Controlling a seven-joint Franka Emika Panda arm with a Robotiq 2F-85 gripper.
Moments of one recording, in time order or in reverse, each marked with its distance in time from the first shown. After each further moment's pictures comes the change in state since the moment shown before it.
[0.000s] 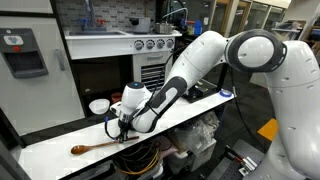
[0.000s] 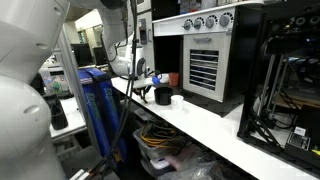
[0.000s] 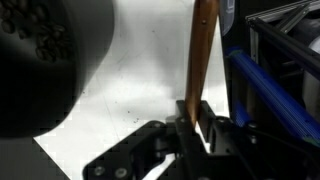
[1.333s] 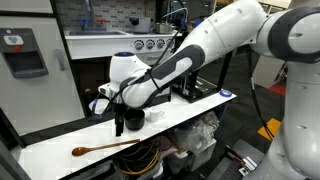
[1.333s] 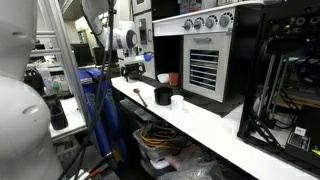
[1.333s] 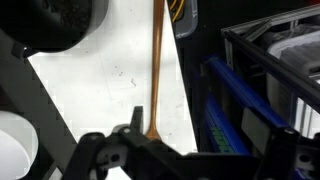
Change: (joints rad) arm -0.010 -0.251 0.096 0.049 0.081 -0.386 0.004
